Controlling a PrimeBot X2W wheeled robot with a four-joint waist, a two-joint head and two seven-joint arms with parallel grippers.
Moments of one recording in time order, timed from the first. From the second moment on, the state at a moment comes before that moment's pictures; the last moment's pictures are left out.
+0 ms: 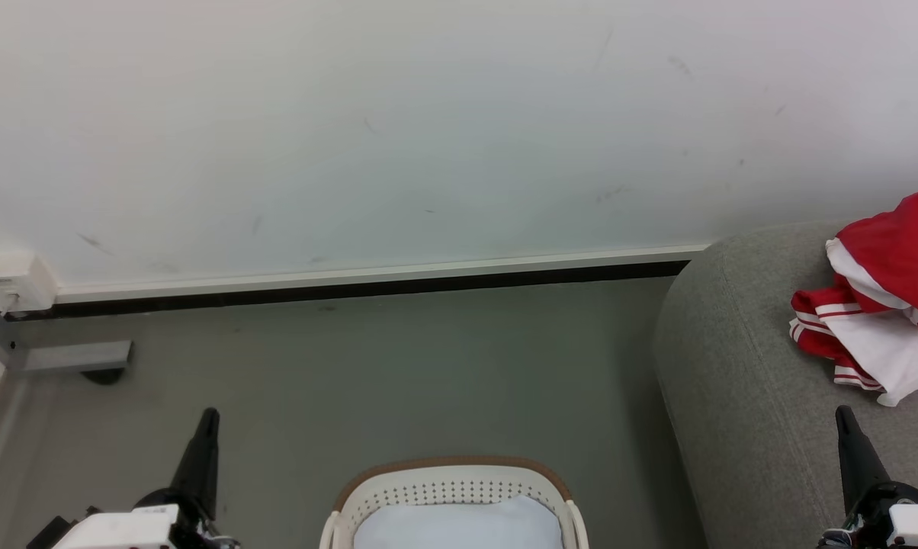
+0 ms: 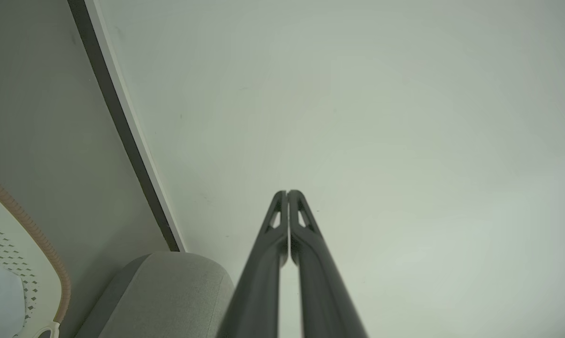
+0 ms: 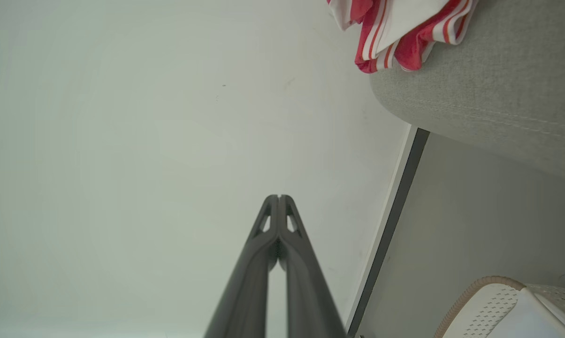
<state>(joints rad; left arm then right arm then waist) -0.11 0.05 0.11 0.25 -1.61 -0.13 0.11 -0.10 -0.05 -0.11 0.25 1.61 0.13 0.11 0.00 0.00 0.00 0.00</state>
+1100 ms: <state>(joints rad) -0.11 0.05 0.11 0.25 -1.61 -0.13 0.11 -0.10 -0.05 -0.11 0.25 1.61 0.13 0.11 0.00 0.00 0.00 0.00</state>
